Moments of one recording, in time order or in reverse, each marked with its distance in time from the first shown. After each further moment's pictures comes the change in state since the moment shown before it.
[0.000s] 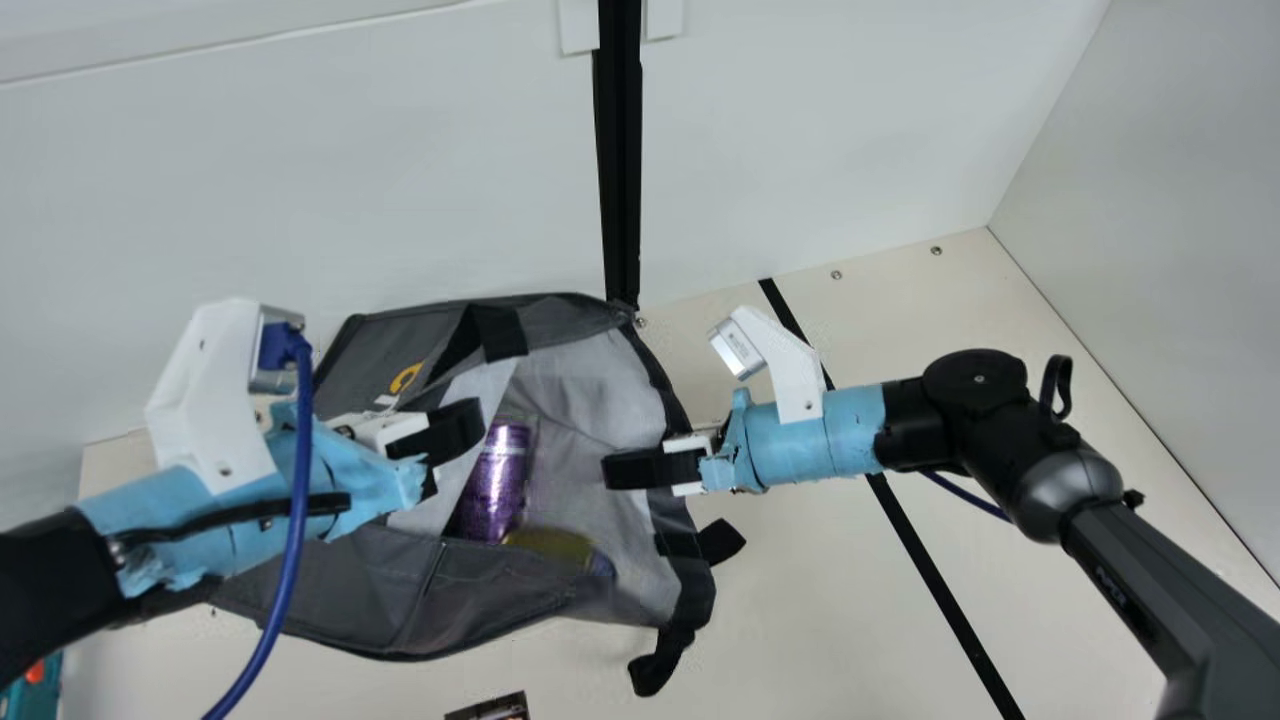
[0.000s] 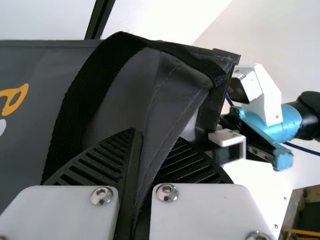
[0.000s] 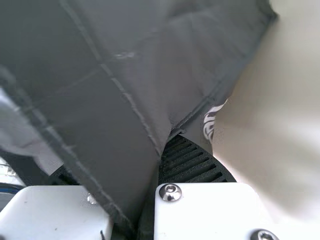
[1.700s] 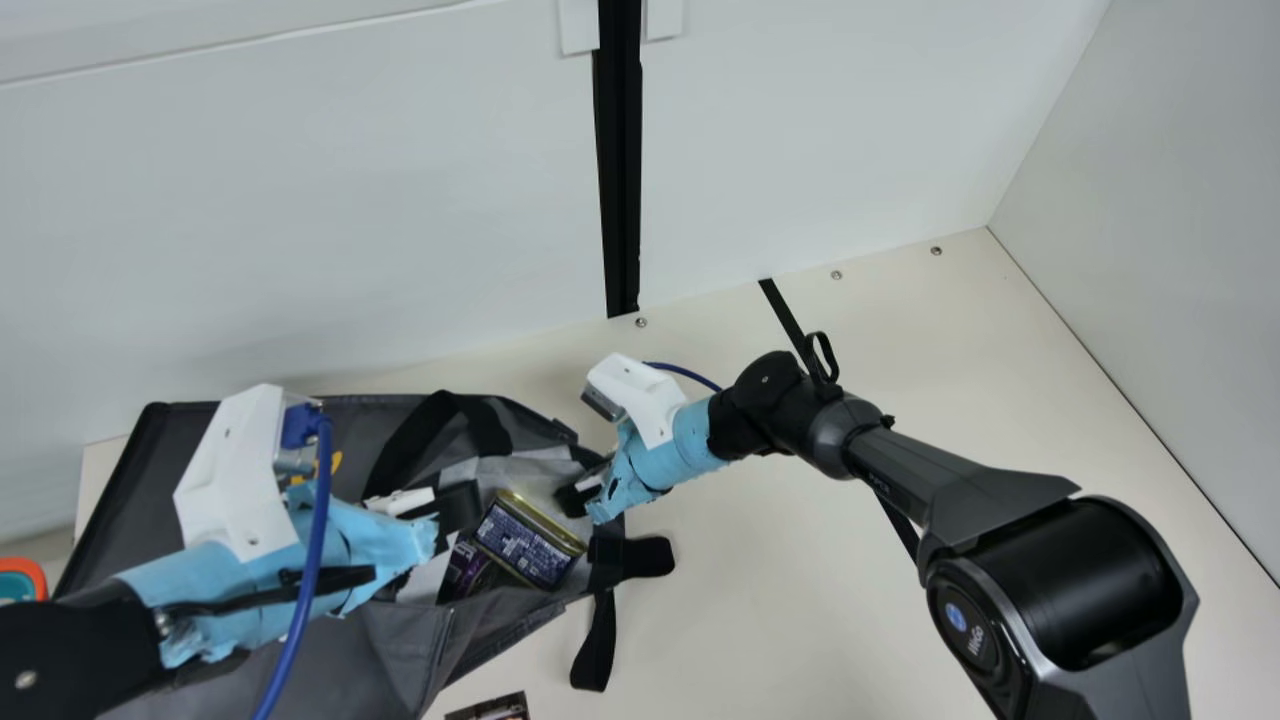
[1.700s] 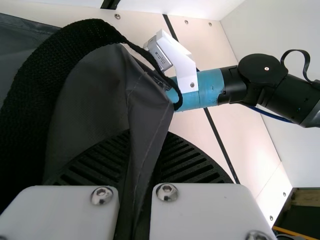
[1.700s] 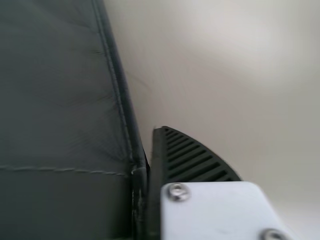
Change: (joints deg) left arm -1.3 -3.4 11.9 3.6 -2.7 -9.4; right arm 14.0 25.2 -12.5 -14.1 -22.7 -8.5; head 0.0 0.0
